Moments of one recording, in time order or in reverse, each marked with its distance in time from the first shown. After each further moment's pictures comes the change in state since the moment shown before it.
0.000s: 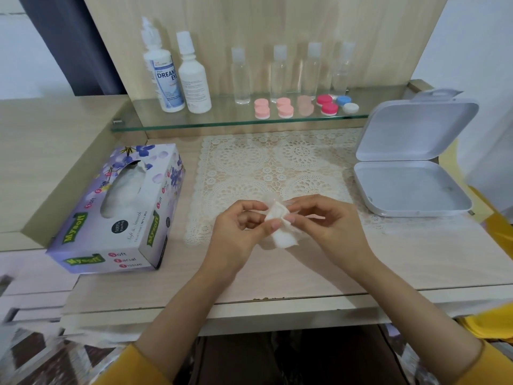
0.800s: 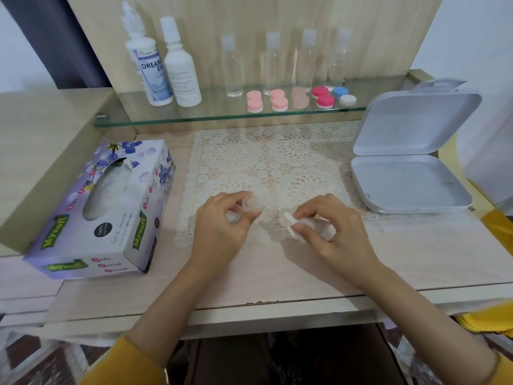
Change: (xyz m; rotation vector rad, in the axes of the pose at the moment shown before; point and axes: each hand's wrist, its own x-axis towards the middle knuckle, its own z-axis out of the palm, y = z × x) left_hand 0.027 -0.016 -0.011 0.688 0.206 0.404; right_hand -0.007 0.011 -0.012 -0.431 0.027 -0.260
